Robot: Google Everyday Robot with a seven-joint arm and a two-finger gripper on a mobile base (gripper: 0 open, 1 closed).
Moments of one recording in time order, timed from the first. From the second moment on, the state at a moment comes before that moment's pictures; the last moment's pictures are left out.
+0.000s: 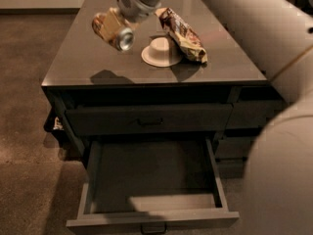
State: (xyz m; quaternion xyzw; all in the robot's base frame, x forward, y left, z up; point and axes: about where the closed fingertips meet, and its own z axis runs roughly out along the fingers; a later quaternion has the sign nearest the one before) arm 0.681 0.103 0.964 -0.36 0.86 0.22 0.29
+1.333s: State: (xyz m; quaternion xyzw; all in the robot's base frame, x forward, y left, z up) arm 0.650 0.091 0.939 -0.41 0.84 0.24 0.27
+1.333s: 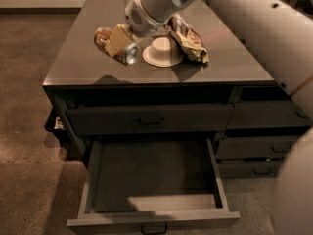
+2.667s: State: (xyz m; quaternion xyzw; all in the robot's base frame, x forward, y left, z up) arm 0.516 0.084 0.712 -0.47 0.83 0.25 0.14
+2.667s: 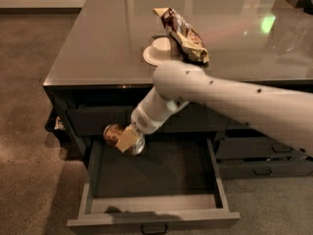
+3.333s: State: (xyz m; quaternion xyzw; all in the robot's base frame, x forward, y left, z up) arm 0.505 0.112 0.617 -0.46 0.83 0.28 0.13
